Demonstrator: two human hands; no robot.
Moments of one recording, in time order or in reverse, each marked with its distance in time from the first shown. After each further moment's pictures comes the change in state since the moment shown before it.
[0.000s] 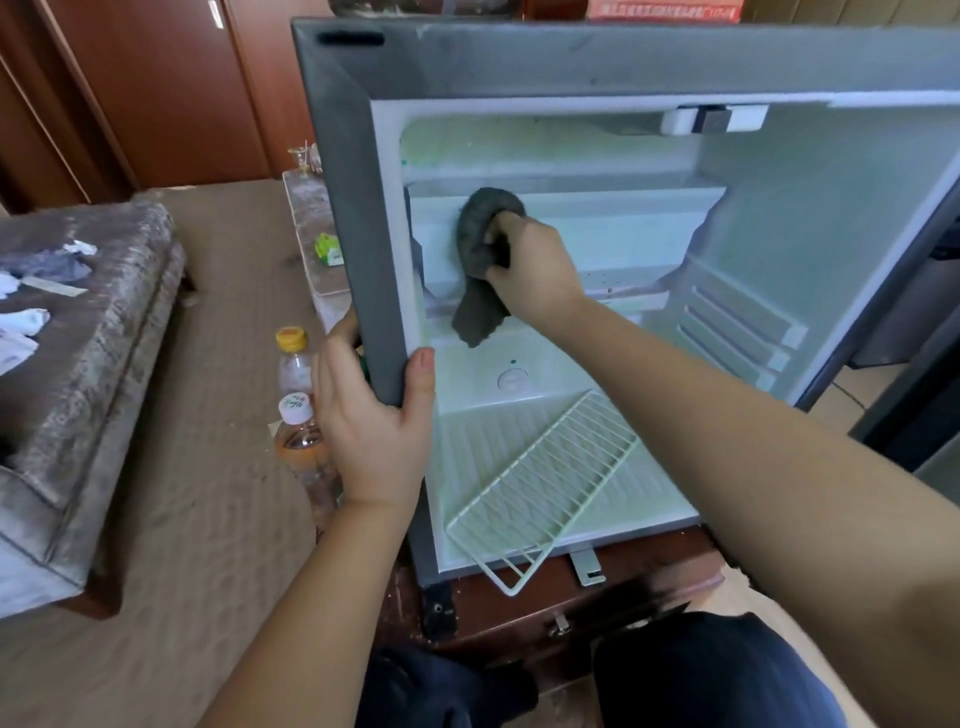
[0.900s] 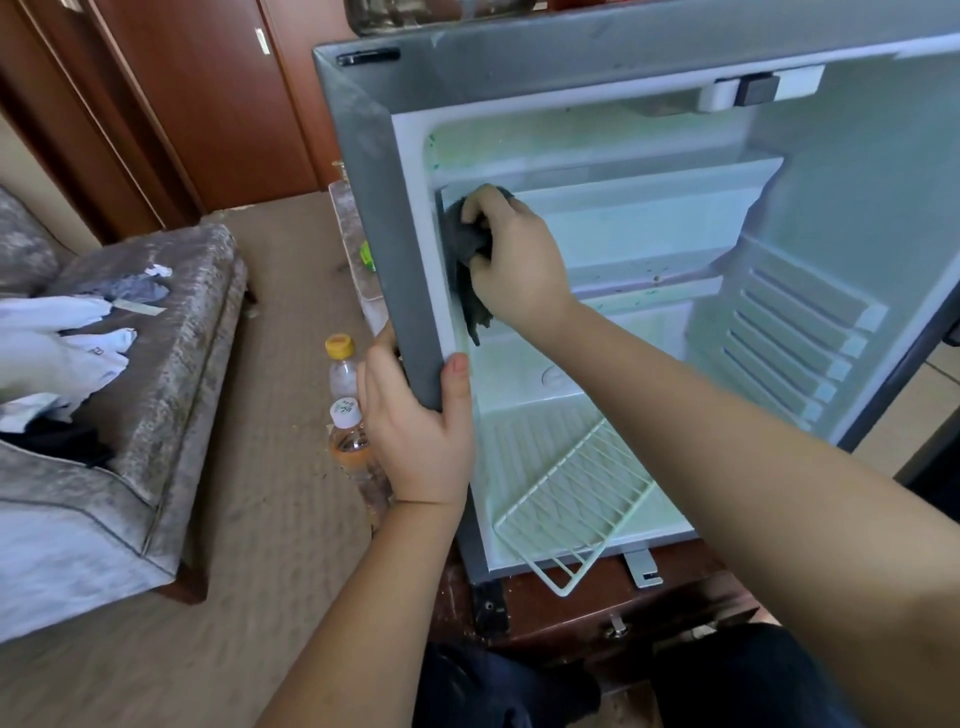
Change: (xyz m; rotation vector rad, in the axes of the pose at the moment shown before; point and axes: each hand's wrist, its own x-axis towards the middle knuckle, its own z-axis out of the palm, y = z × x) left_hand -0.006 -0.003 0.006 -0.018 0.114 0.038; right_hand 0.002 -0.040 0.022 0.223 0.108 -0.144
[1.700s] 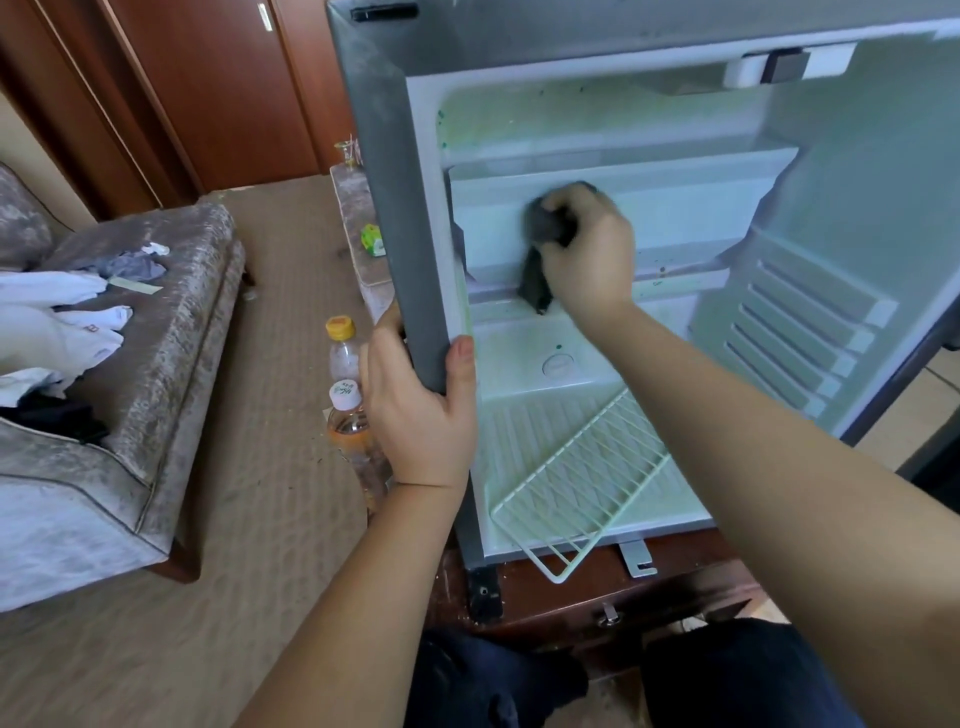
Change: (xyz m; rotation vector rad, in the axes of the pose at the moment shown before) left_hand 0.001 -0.002 0.000 0.025 -0.024 -0.012; right_hand -0.016 0.050 -0.010 0.049 0.276 0.196
